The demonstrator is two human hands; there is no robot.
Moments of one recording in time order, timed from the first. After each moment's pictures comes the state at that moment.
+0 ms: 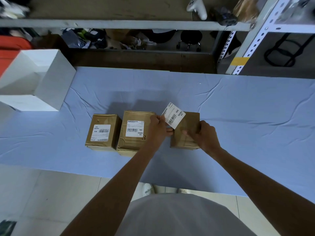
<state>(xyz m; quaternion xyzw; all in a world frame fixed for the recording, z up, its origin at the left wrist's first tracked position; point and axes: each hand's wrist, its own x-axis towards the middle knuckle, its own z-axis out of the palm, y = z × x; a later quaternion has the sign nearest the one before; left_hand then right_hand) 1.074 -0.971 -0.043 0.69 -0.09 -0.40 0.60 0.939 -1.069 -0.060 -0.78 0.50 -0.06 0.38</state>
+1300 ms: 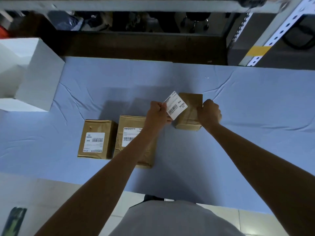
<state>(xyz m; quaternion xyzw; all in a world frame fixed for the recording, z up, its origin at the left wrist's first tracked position) 1.140 -1.035 -0.050 0.76 -0.10 -0.39 0.51 1.031 -1.162 -0.076 -0.74 0.62 -0.01 0.28</state>
